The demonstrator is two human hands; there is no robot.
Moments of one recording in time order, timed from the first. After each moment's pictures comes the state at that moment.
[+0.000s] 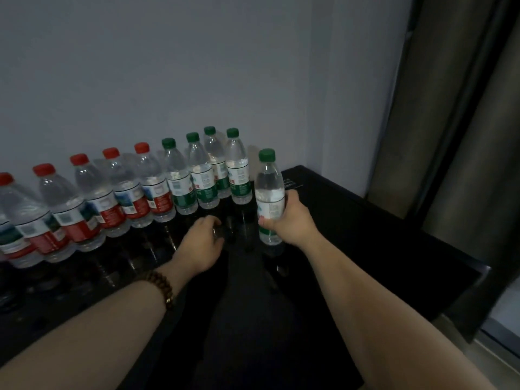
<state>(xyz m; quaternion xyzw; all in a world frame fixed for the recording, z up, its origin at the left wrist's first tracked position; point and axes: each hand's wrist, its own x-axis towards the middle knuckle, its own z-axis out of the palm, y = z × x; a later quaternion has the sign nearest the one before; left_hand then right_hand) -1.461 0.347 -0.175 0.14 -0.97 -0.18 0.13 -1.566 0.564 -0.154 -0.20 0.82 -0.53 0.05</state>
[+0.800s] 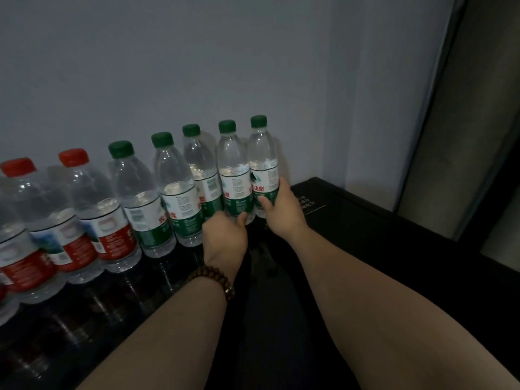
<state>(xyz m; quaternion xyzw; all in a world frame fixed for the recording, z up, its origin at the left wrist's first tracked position) -1.668 0.328 -0.212 0.33 -0.85 -0.33 0.25 -1.752 0.437 -0.204 -0.21 0.81 -0.54 -0.07</state>
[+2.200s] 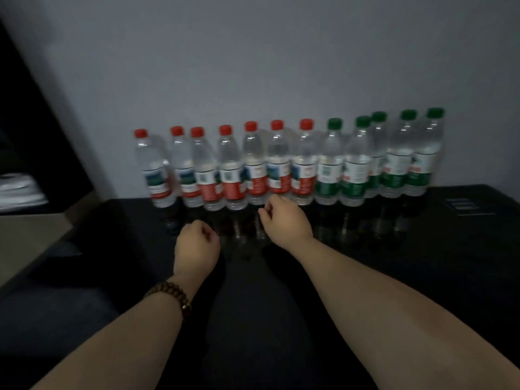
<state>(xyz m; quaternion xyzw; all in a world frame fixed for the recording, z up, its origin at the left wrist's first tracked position) -1.273 0.181 -0.207 0.50 -0.77 -0.19 0.33 -1.458 0.277 -0.182 -0.50 0.79 -0.36 -0.02</state>
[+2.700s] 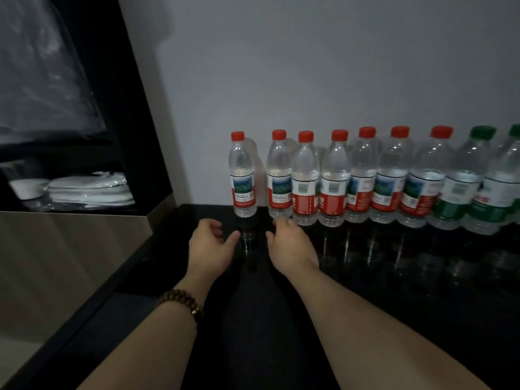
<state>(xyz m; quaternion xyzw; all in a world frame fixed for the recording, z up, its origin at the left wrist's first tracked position) -1.151 0.020 -0.219 0.53 -0.70 -0.27 0.40 -1.297 0.113 -0.211 -0.49 0.81 -0.32 -0.02</state>
